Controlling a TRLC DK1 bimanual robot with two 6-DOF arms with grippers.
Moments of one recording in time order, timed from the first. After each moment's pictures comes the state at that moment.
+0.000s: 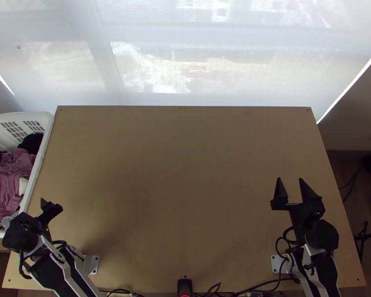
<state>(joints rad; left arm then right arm) 0.85 0.00 0.25 -0.54 0.11 -0.02 0.25 0.00 0.10 -0.09 0.20 0.17</state>
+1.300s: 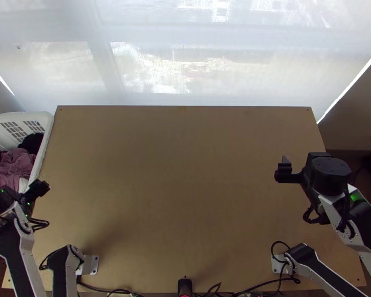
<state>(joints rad) 0.70 0.66 0.62 -0.56 0.02 -0.19 0.46 0.81 1.03 -0.80 0.49 0.19</state>
